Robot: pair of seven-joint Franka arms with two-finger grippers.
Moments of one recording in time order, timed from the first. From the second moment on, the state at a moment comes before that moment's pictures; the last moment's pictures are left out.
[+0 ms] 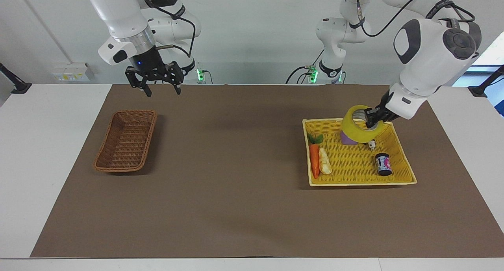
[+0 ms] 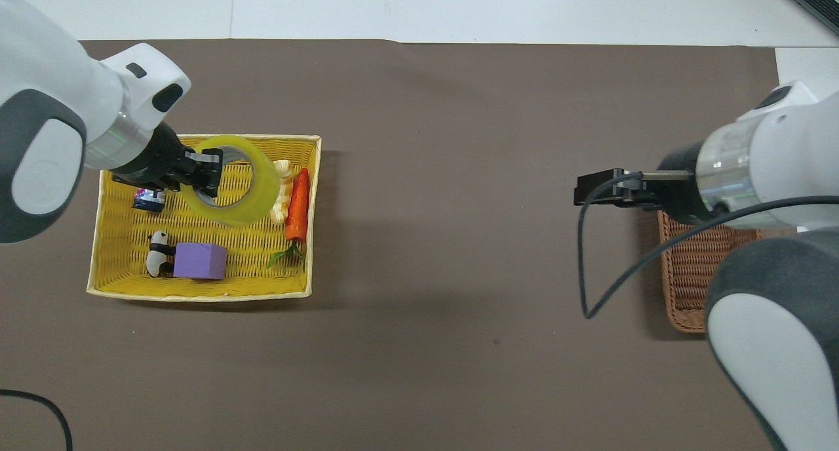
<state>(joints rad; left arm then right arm) -0.19 0.19 -0.08 -1.50 -0.09 1.58 -0.26 0.25 -0.03 -0.01 -1.68 0.23 1.78 0.29</state>
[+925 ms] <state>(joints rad) -0.25 0.14 -0.29 -1.59 -0.24 1.71 -0.49 0.42 0.04 -0.01 -1.68 0.60 1.87 0.46</state>
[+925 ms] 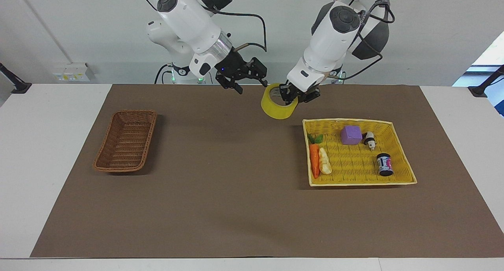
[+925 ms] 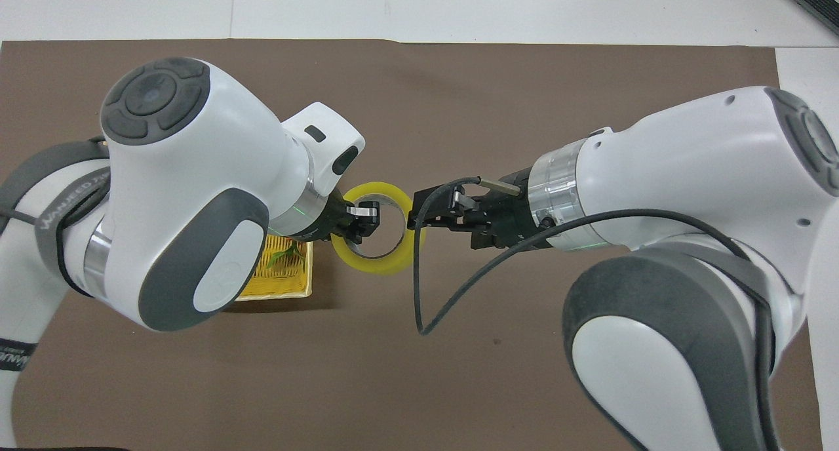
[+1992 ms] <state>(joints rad) -0.26 0.13 -0.28 -1.59 -0.52 1.72 -0.49 0.39 0.01 -0.02 -1.78 0.69 1.86 0.34</state>
